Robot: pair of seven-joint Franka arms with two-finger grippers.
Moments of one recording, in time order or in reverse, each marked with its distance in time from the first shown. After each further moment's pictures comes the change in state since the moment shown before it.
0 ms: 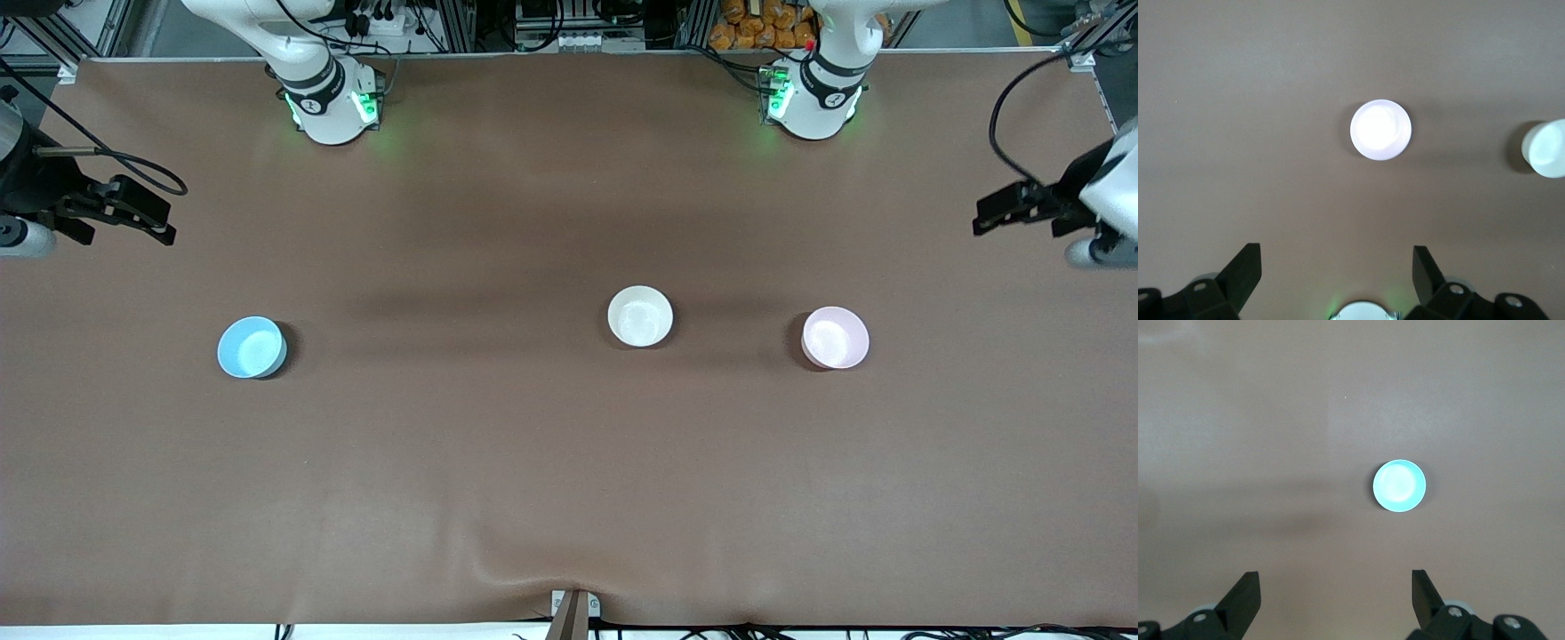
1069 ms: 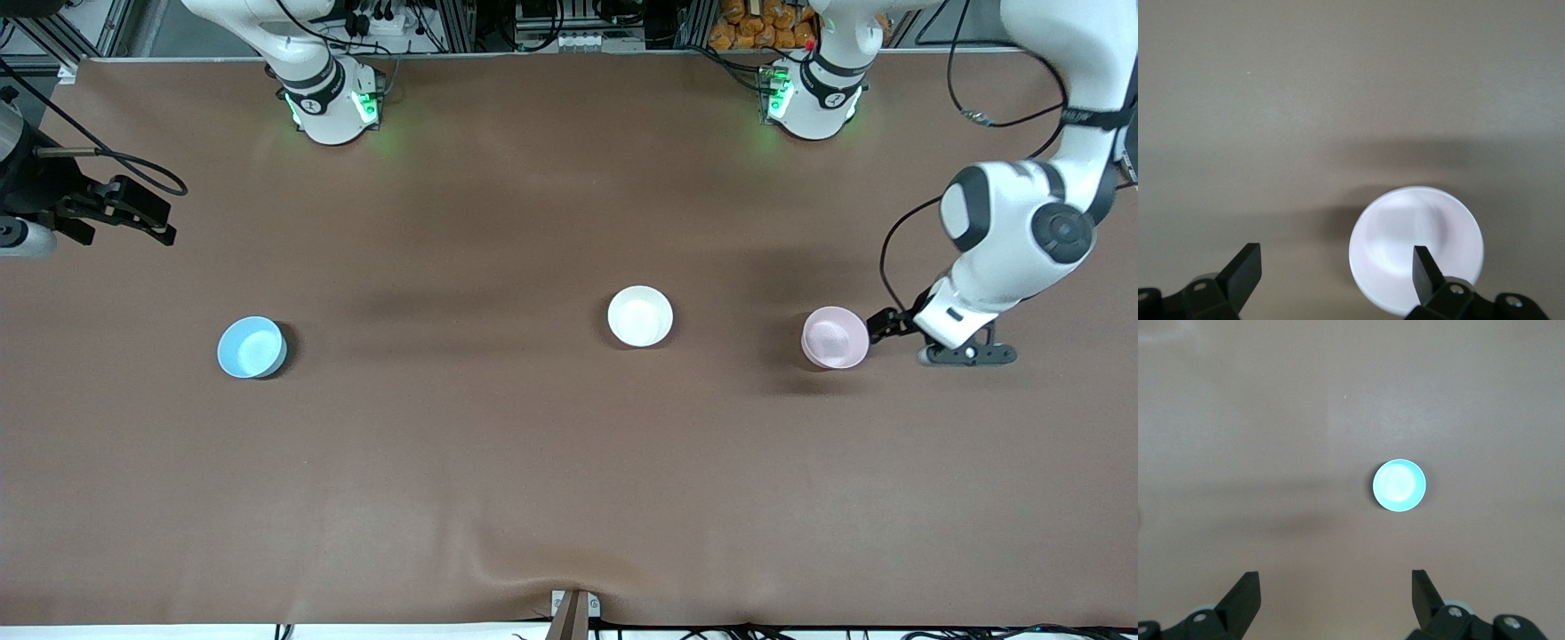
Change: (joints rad) left arm 0.022 0.238 -0.003 -0.529 0.000 0.953 0.001; right arm -0.001 0.000 0.000 -0.001 0.000 0.000 0.000
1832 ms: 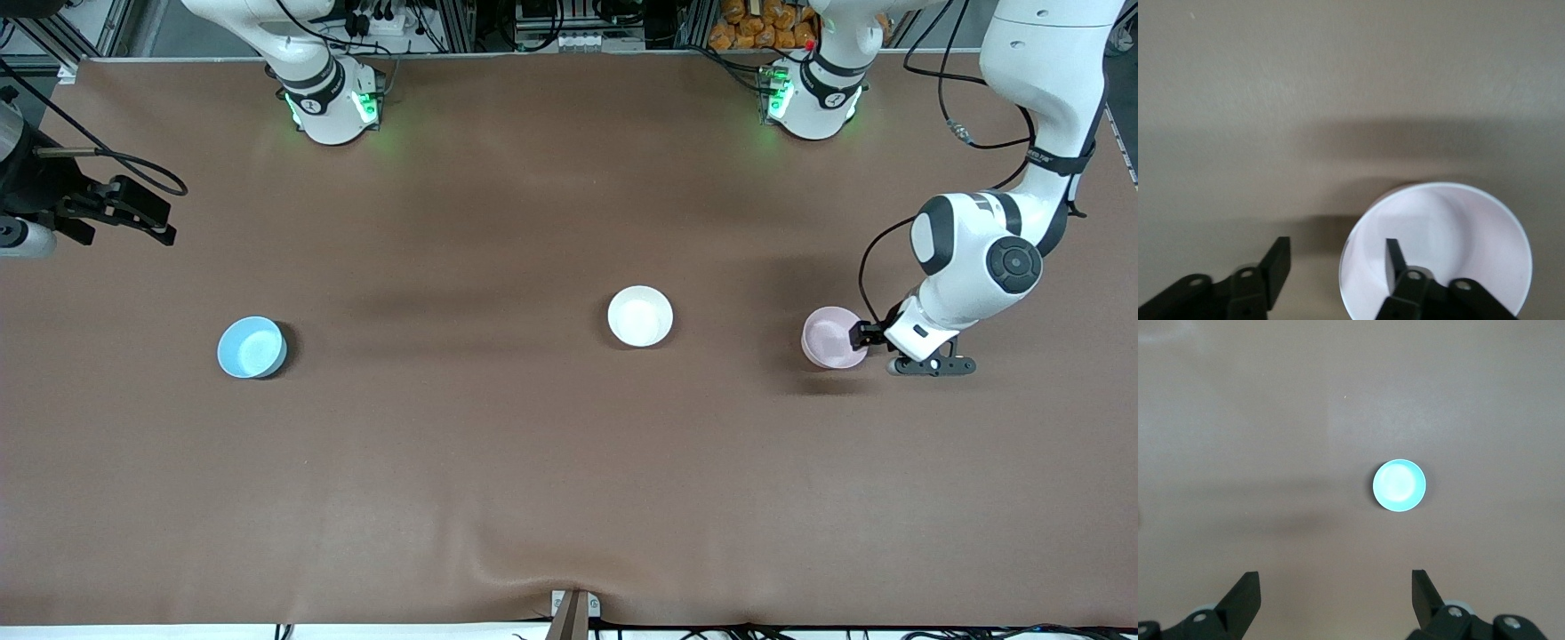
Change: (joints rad) left arm 0.000 0.088 -0.002 -0.034 0.000 0.054 0.000; right arm 0.000 0.000 0.000 0.000 0.000 0.000 0.000
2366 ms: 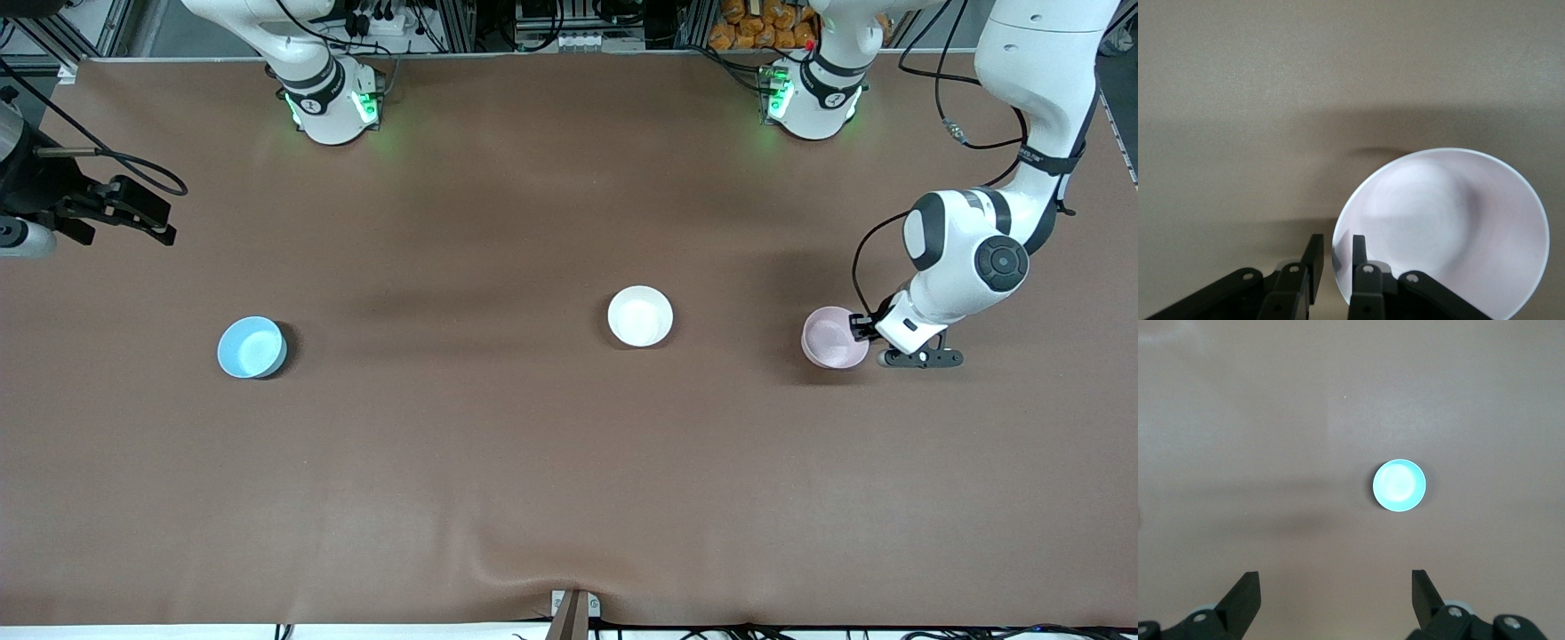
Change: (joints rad) left arm 0.000 0.000 -0.002 -0.029 0.000 0.000 0.000; right arm 0.000 0.000 0.000 0.000 0.000 0.000 0.000
